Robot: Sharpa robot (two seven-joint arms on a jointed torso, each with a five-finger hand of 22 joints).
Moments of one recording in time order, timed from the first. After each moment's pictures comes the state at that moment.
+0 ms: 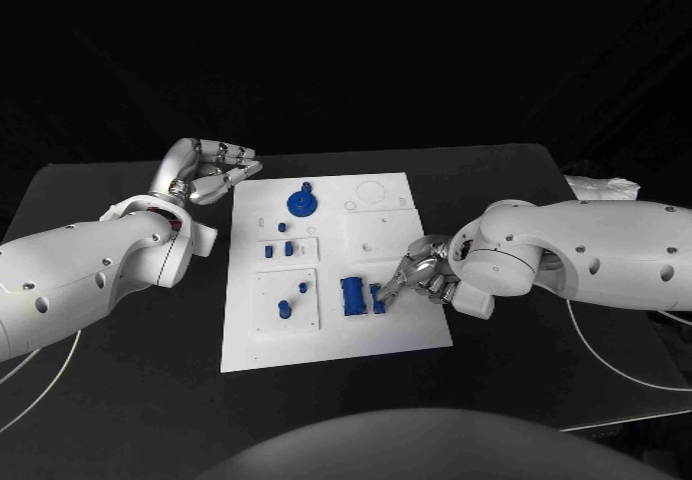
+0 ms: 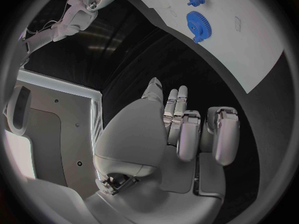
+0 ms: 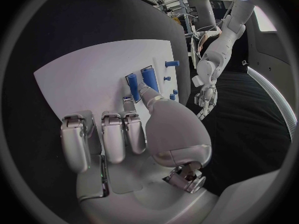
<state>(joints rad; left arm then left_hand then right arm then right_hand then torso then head) 1.29 -0.67 -0.22 1.25 -0.51 -0.59 0.45 1.50 0.04 -0.07 0.29 0.10 0.98 0.16 0.07 0.07 1.09 0.11 0.07 0.06 1.47 0.04 1.57 1.31 0.01 1.46 0.15 1.57 1.31 1.29 -0.99 -0.24 1.79 -0.51 -0.11 -0.60 1.16 0.00 0.22 -0.01 0.13 1.10 0.11 0.11 0.26 1.47 0.05 1.57 1.31 1.47 0.00 1.57 1.31 0.01 1.47 0.11 1.57 1.31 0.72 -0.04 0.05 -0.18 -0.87</state>
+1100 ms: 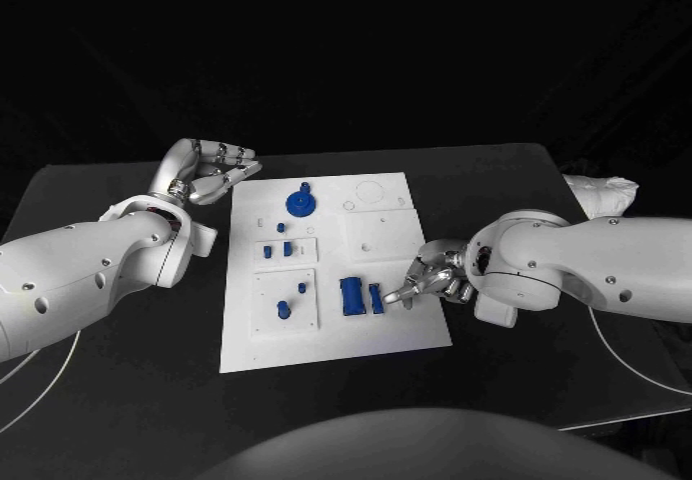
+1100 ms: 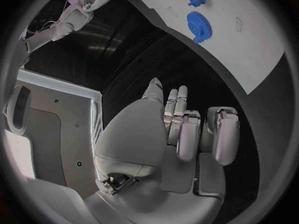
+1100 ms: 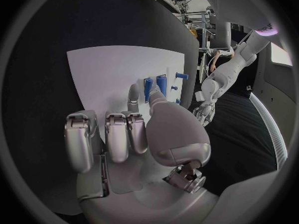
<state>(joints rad) 1.29 -0.67 -0.22 1.25 -0.51 -0.59 0.45 1.51 0.05 -0.07 0.29 0.10 0.98 0.16 0.07 0.07 1.09 0.11 0.07 0.06 1.47 0.04 1.57 1.31 0.01 1.46 0.15 1.57 1.31 1.28 -1.08 -0.24 1.89 -0.78 -0.07 -0.61 1.12 0.05 -0.06 0.17 0.05 0.98 0.03 0.57 0.82 1.47 -0.02 1.57 1.31 1.47 -0.07 1.57 1.31 0.01 1.47 0.05 1.57 1.31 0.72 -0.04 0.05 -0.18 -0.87</state>
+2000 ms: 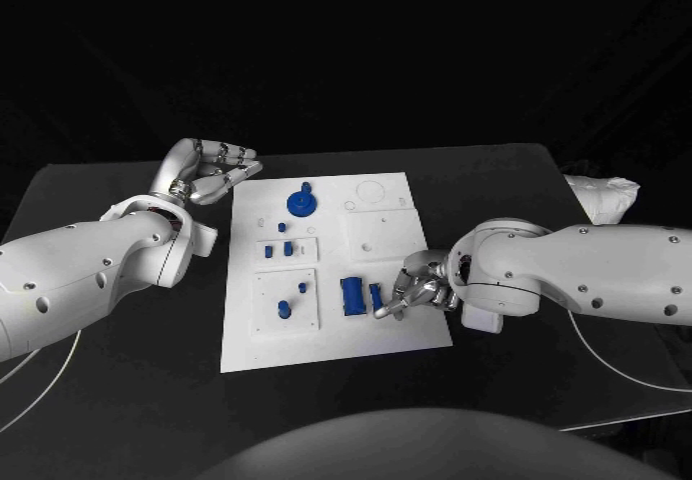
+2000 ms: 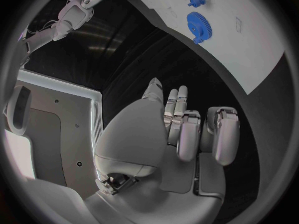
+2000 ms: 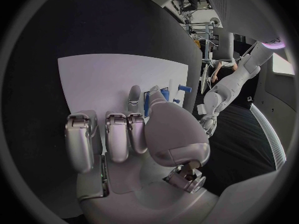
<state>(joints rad) 1.29 -0.67 -0.22 1.25 -0.51 -0.59 0.45 1.51 0.05 -0.07 0.29 0.10 0.98 0.16 0.07 0.07 1.09 0.11 0.07 0.06 1.47 0.04 1.57 1.31 0.01 1.46 0.15 1.57 1.31 1.25 -1.00 -0.24 1.86 -0.83 -0.03 -0.63 1.14 0.06 -0.09 0.19 0.05 0.96 0.03 0.60 0.89 1.47 -0.03 1.57 1.31 1.46 -0.07 1.57 1.31 0.01 1.47 0.04 1.57 1.31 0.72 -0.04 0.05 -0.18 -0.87</state>
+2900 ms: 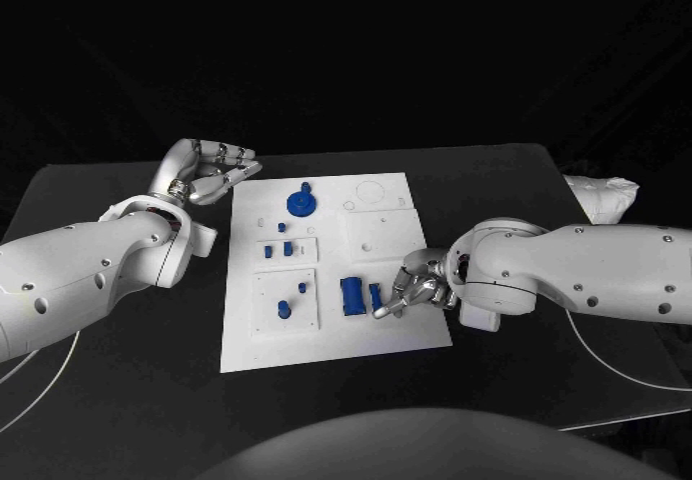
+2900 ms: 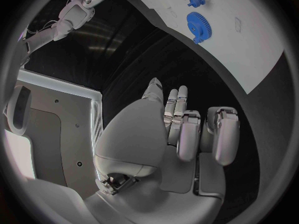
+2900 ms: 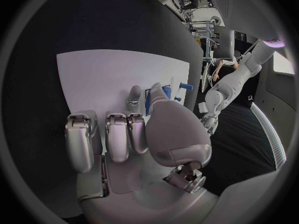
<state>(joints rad) 1.29 -0.67 -0.22 1.25 -0.51 -0.59 0.45 1.51 0.05 -0.07 0.29 0.10 0.98 0.16 0.07 0.07 1.09 0.11 0.07 0.06 1.47 0.04 1.57 1.31 0.01 1.46 0.15 1.57 1.31 1.25 -0.99 -0.24 1.84 -0.83 -0.04 -0.63 1.15 0.07 -0.10 0.18 0.05 0.96 0.03 0.60 0.90 1.47 -0.03 1.57 1.31 1.47 -0.08 1.57 1.31 0.01 1.47 0.04 1.57 1.31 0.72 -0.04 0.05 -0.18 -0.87</state>
